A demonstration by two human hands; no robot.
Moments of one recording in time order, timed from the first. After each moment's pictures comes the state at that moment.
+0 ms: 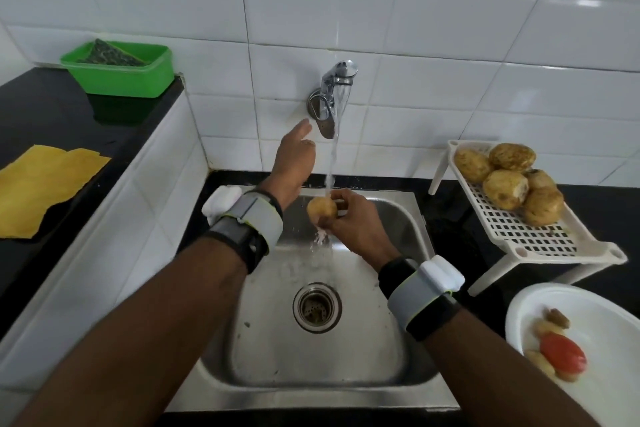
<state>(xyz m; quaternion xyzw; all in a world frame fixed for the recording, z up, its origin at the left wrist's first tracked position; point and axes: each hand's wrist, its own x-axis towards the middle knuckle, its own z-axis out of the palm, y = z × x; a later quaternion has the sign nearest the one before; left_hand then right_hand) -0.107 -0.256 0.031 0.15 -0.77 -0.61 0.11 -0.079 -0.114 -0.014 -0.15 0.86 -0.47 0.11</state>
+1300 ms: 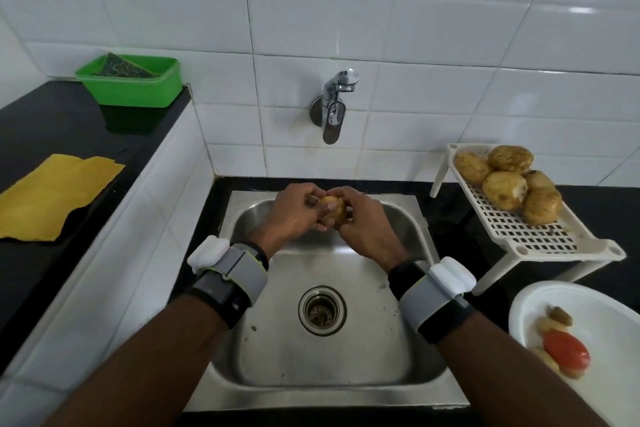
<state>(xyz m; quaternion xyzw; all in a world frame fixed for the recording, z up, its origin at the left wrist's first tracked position) -0.044 -0.254 0.002 0.09 -0.82 -0.57 -0.01 -0.076 -0.107 -0.007 -0.23 0.89 -0.39 0.04</state>
